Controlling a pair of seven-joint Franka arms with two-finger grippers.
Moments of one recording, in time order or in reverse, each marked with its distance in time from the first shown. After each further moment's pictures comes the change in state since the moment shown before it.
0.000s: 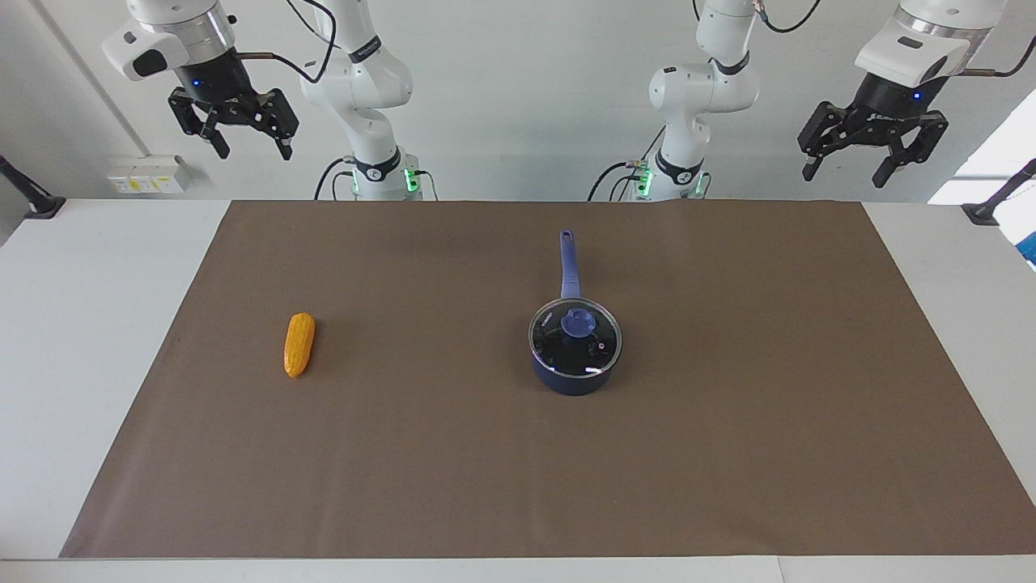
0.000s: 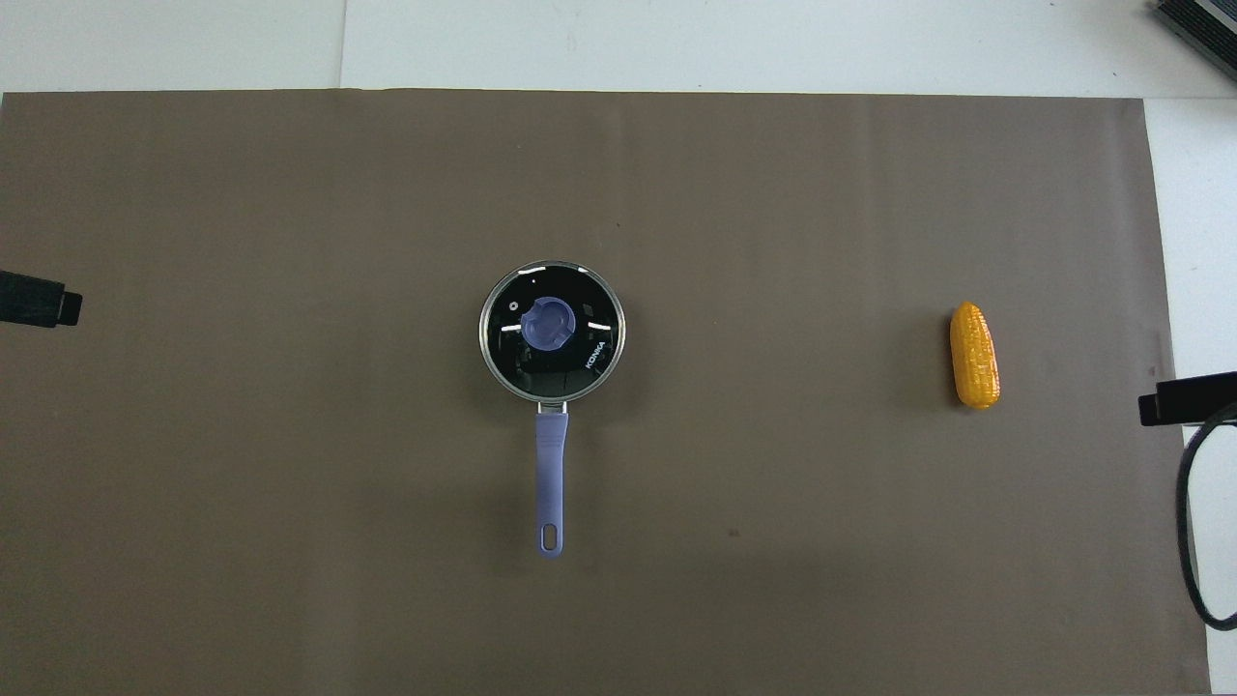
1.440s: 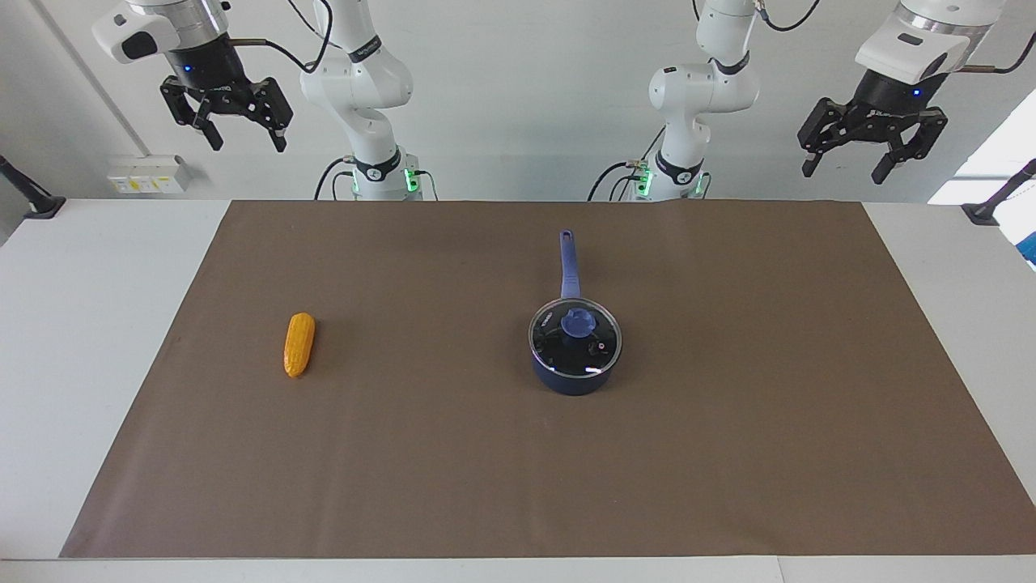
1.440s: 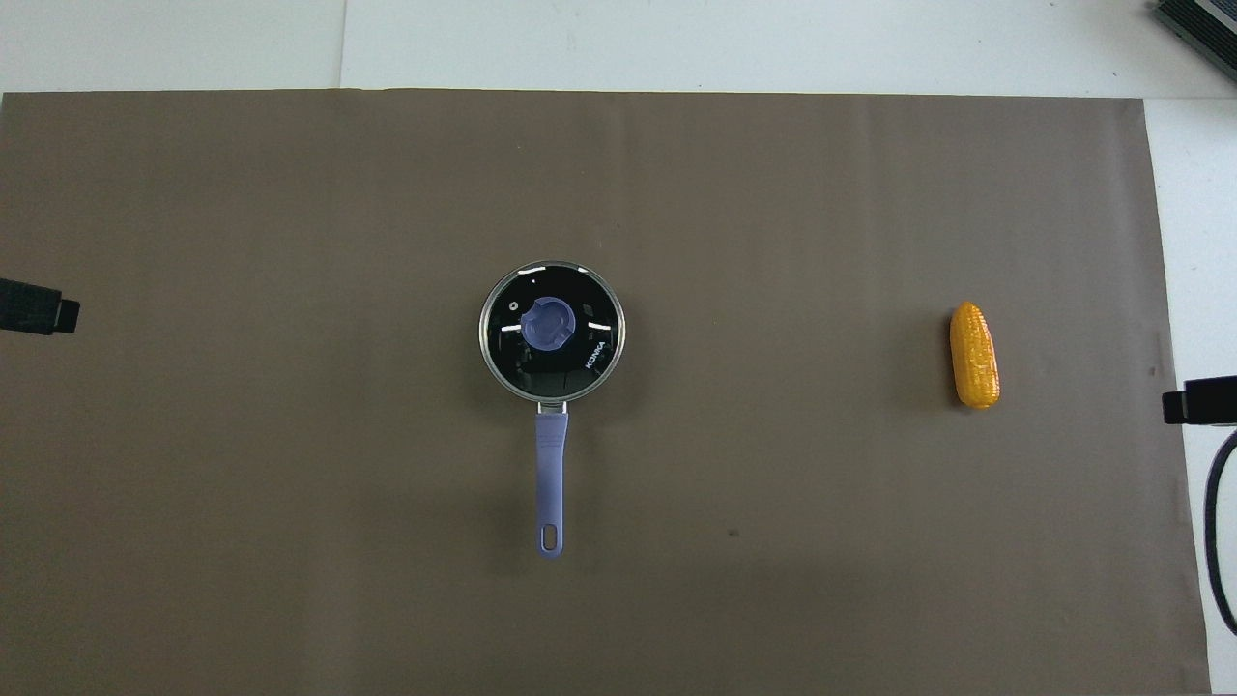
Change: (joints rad) left arm 0.000 -0.004 0.001 -0.001 -0.001 -0.016 -0.001; right arm -0.007 -0.012 -0.004 0.023 0.000 0.000 0.000
